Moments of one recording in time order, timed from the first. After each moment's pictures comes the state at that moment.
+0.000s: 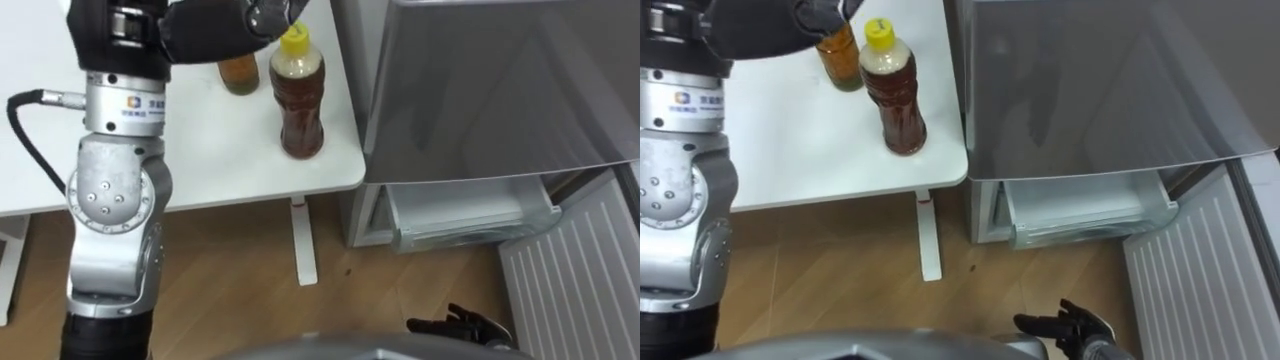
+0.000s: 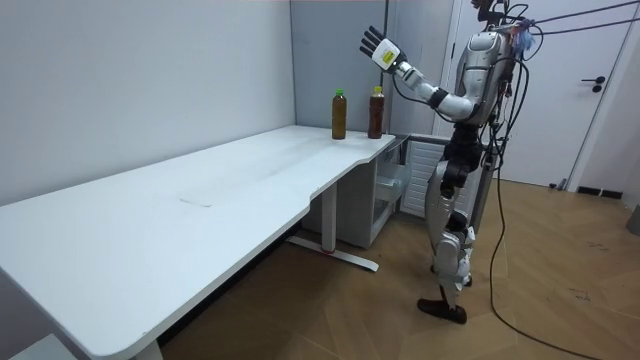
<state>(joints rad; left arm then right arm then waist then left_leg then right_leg) 0.03 0.20 -0.06 -0.50 -0.07 -0.15 0.01 0.04 -0.22 -0.01 1.37 0.24 -0.13 0.20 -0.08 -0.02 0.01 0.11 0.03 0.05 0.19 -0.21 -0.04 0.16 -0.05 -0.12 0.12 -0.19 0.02</state>
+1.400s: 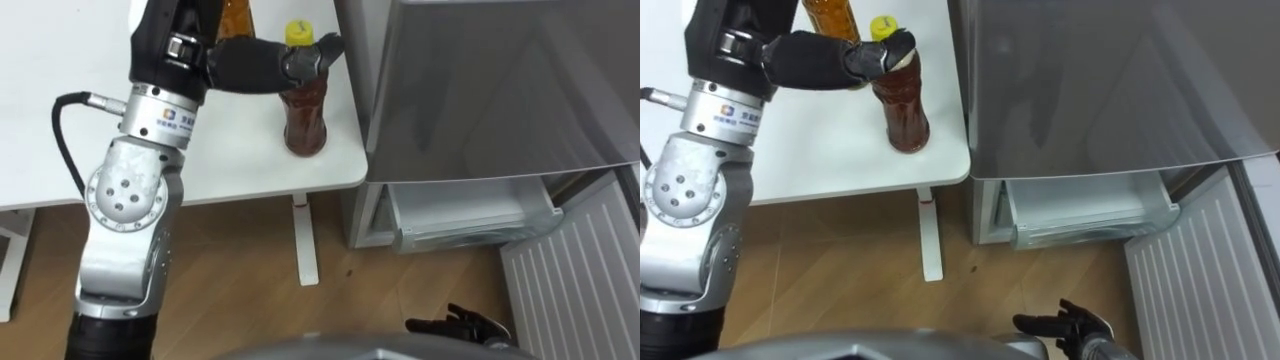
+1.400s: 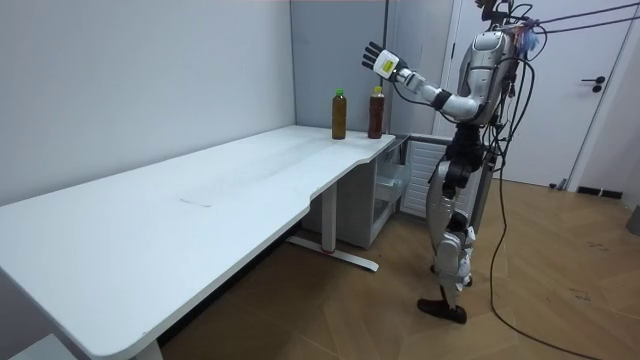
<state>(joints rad) 0.05 0.20 -0.08 -0.46 -0.07 -0.07 -0.10 0.03 -0.22 0.01 1.37 0.24 -0.11 0.19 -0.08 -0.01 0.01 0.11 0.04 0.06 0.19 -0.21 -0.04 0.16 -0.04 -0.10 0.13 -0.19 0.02</state>
